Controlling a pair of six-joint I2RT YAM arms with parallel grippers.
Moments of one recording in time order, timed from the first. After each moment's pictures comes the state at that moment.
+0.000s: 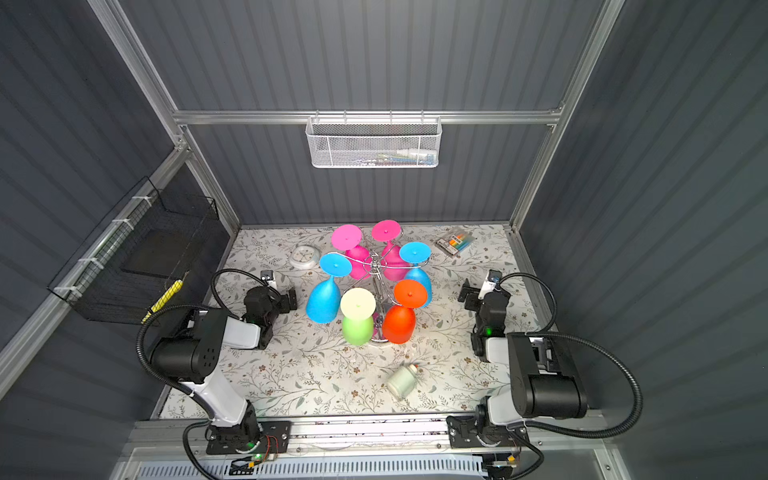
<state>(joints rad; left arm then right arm) -0.08 1.74 0.49 0.81 -0.13 0.00 -0.05 1.47 0.31 0.91 0.12 0.09</state>
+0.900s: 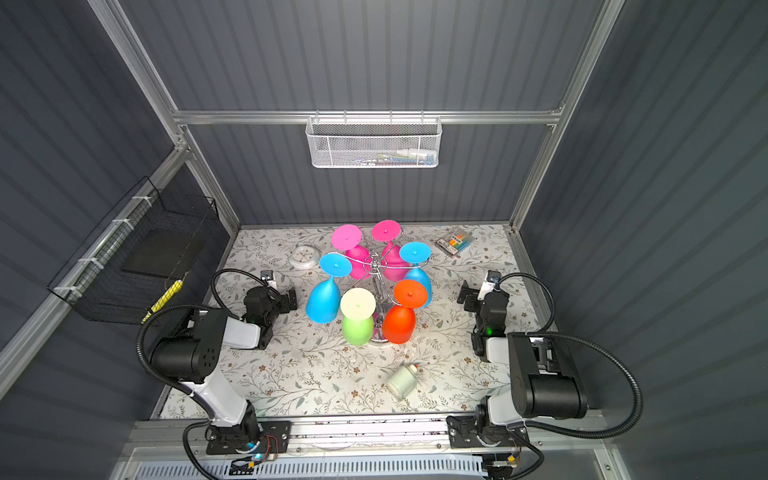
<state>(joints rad) -0.08 1.74 0.49 0.81 -0.13 0.00 -0.05 1.47 0.31 0.89 0.08 0.09</state>
